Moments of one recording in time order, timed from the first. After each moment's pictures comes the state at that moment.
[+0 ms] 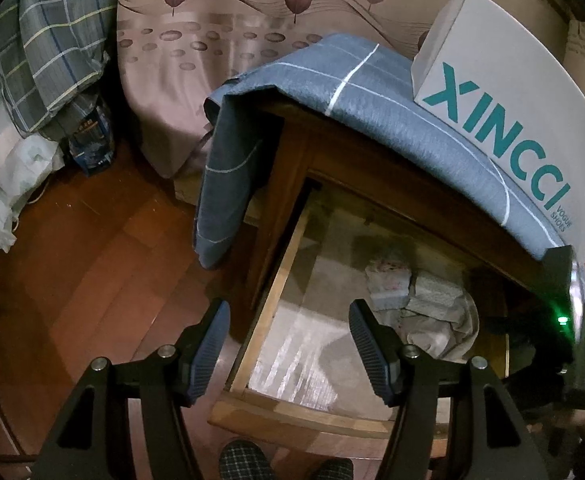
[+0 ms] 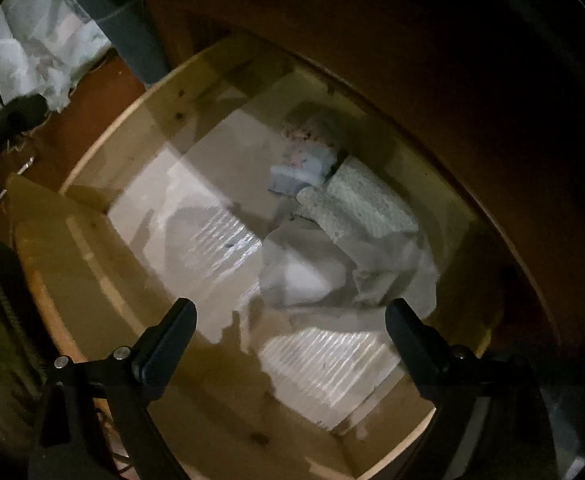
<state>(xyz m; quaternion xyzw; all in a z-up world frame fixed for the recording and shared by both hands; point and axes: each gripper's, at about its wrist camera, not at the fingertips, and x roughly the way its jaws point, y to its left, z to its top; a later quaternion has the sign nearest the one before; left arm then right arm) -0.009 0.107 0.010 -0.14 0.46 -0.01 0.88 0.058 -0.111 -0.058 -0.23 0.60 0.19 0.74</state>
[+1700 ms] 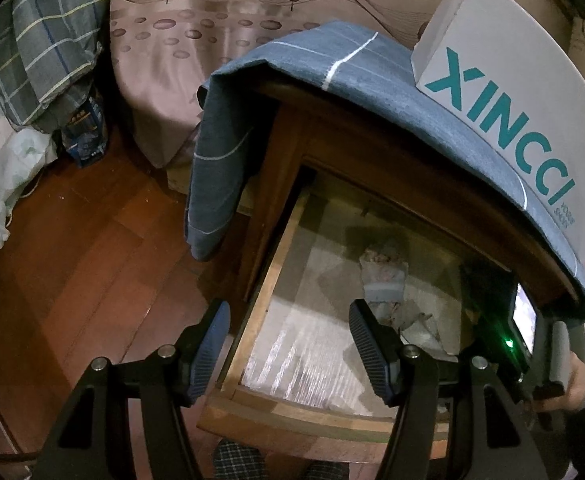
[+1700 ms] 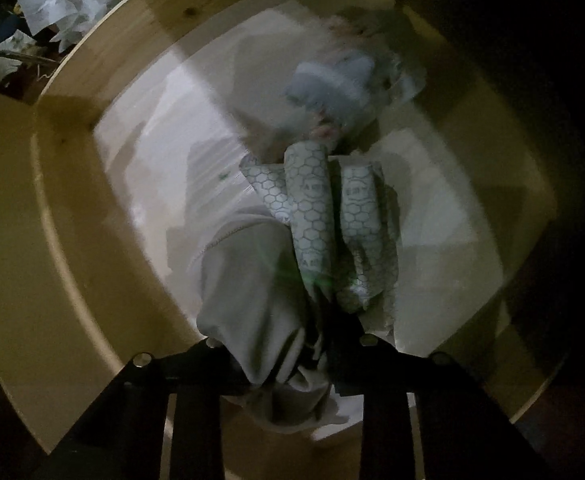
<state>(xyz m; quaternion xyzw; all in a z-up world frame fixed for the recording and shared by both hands) -0.007 0.106 0.004 -0.14 0.48 -0.03 0.87 0.057 -0.132 -0.120 -0.25 0.68 0.27 0.63</state>
